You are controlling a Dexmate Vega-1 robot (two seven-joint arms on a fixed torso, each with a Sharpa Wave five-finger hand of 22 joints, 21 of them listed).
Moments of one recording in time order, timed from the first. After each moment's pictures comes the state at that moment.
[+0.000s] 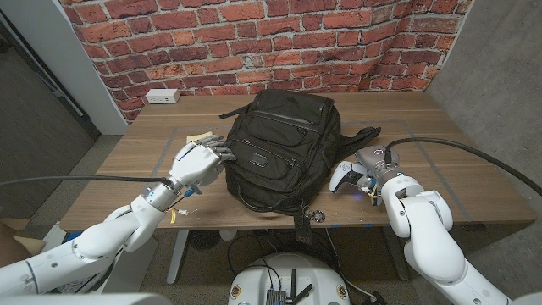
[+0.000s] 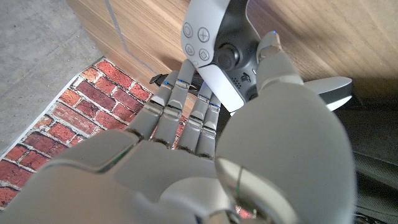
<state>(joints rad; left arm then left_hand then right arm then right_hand) 1.39 1.21 0.37 -1.99 1.04 0.21 0.80 1.04 0.11 0.36 -0.17 0.19 1.01 -0.15 0.22 0.18 0.92 -0.21 0.20 0.17 0.80 -0.09 0.19 0.17 0.54 -0.05 0.20 0.17 -1.43 -0.62 -0.33 -2.42 -1.62 -0.53 0.70 0.97 -0.10 0.41 -0.17 0.21 0.54 -0.05 0.51 0.20 0.69 -0.10 0.34 0.44 0.74 -0.01 0.50 0.39 0.59 -0.05 0.21 0.17</state>
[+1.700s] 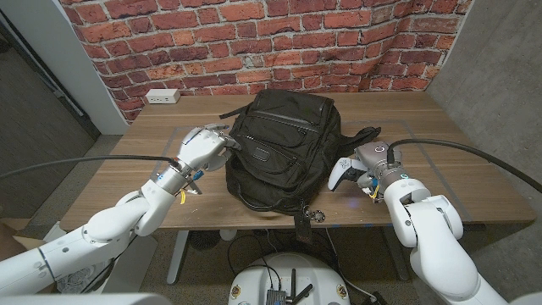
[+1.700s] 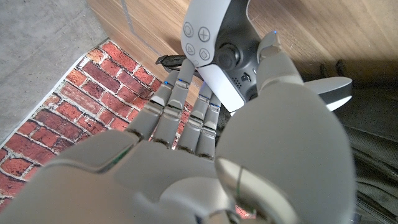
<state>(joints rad) 1.31 1.15 0.35 -2.06 0.93 0.16 0.67 1.02 0.12 0.41 -0.17 0.19 1.11 -0.15 0.23 0.19 1.10 -0.20 0.20 0.19 0.99 -0.15 0.19 0.17 0.59 -0.06 0.20 0.17 -1.51 -0.57 -0.30 -2.51 -1.72 -0.46 0.68 0.97 -0.10 0.40 -0.17 0.22 0.54 -0.05 0.51 0.20 0.70 -0.10 0.33 0.44 0.74 -0.01 0.49 0.39 0.59 -0.05 0.21 0.17</state>
